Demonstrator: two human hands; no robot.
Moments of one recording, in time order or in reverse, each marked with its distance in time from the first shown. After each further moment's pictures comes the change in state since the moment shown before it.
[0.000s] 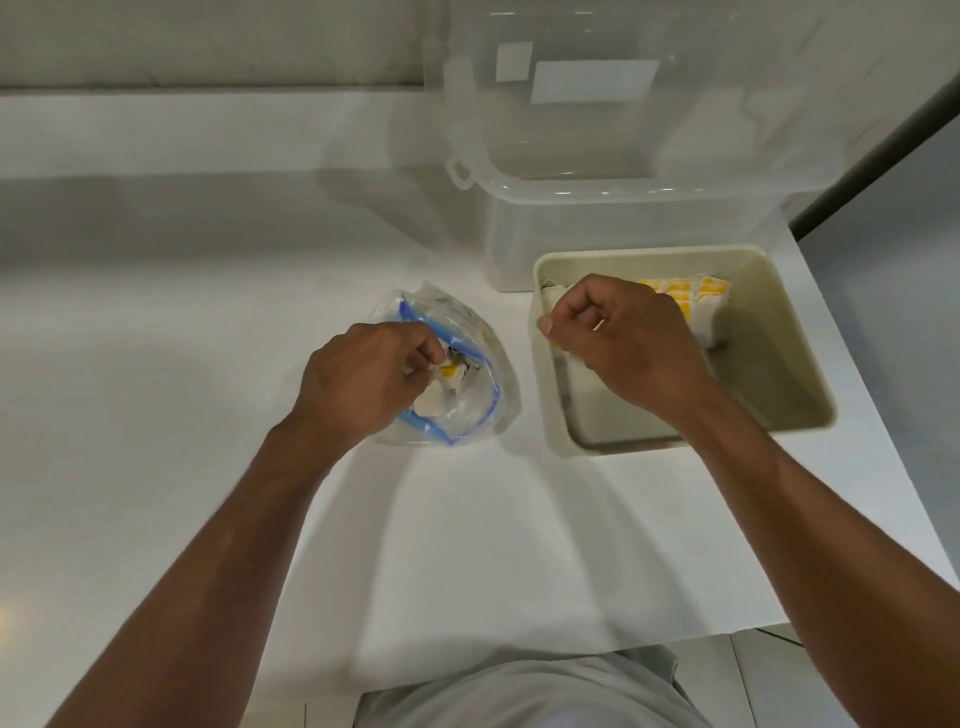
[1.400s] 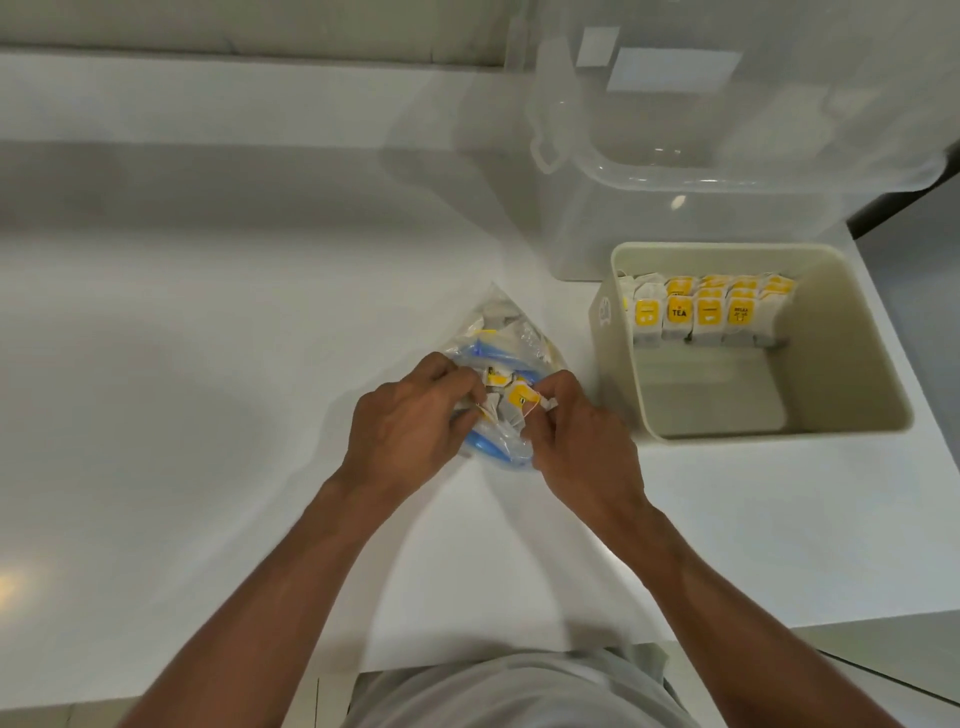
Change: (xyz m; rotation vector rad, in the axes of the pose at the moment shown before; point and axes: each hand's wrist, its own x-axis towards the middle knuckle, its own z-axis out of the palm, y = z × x) left_hand -0.058 -0.043 0.038 -0.017 0.180 0.165; right_hand -0.069 -0.027 0.123 -0.284 -0.036 0.045
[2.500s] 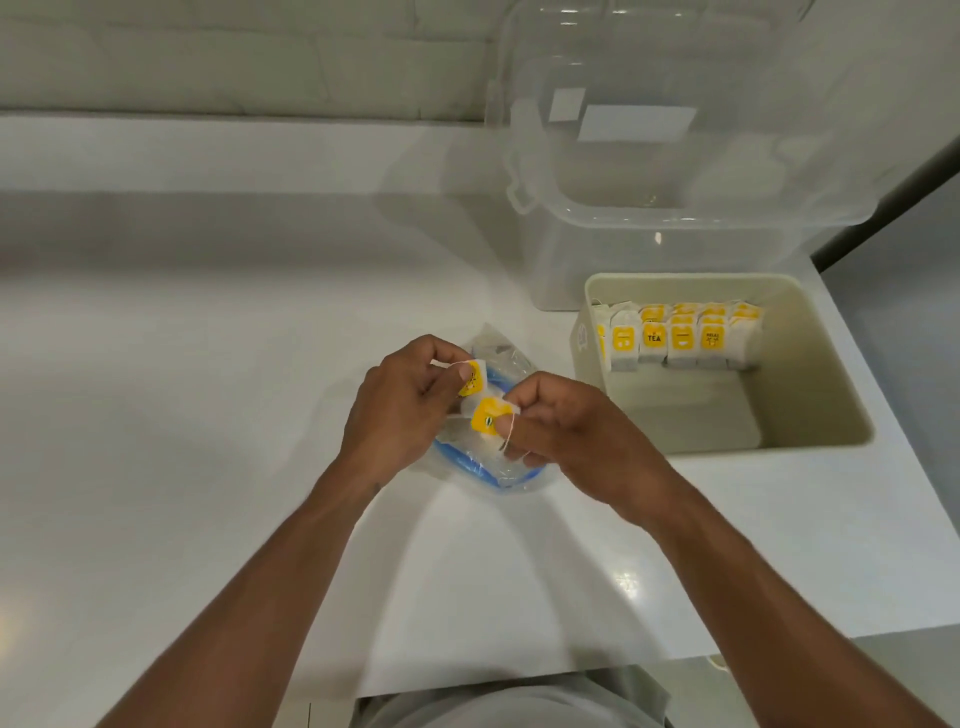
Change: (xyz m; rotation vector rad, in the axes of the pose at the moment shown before) left_hand 0.028 0.026 -0.037 -0.681 -0.046 -0.427; right_hand 0.006 -0.015 -0.071 0.779 -0.394 0.015
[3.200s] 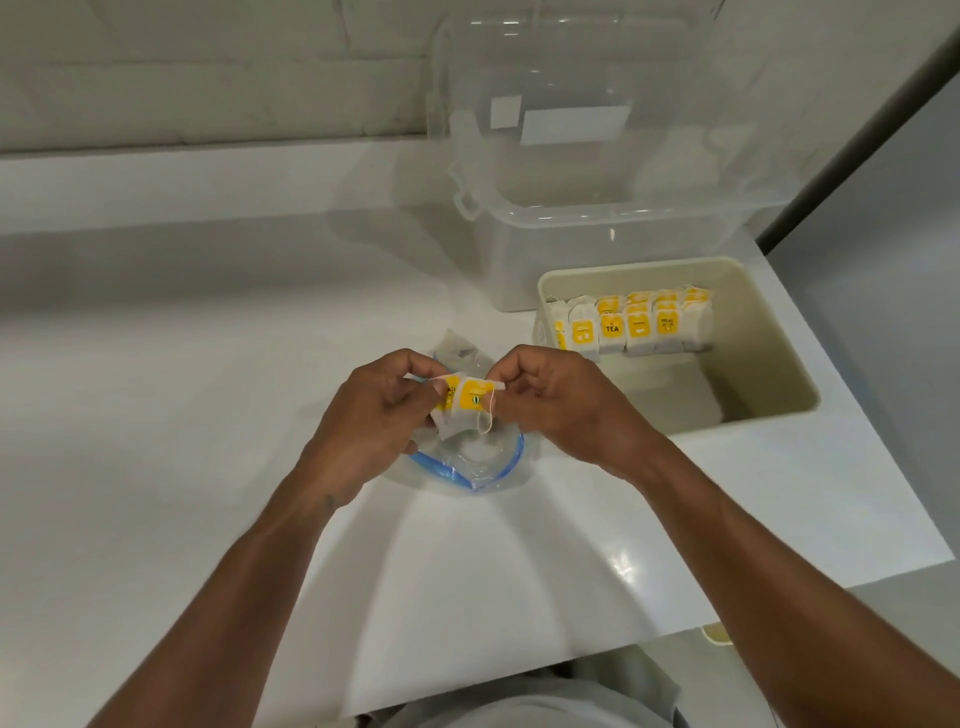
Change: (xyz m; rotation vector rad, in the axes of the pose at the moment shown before) left_hand -0.008 0.019 -0.005 -0.126 -0.175 -0.035; right_hand 0.007 -0.001 -0.024 -0.130 0.118 -0.093
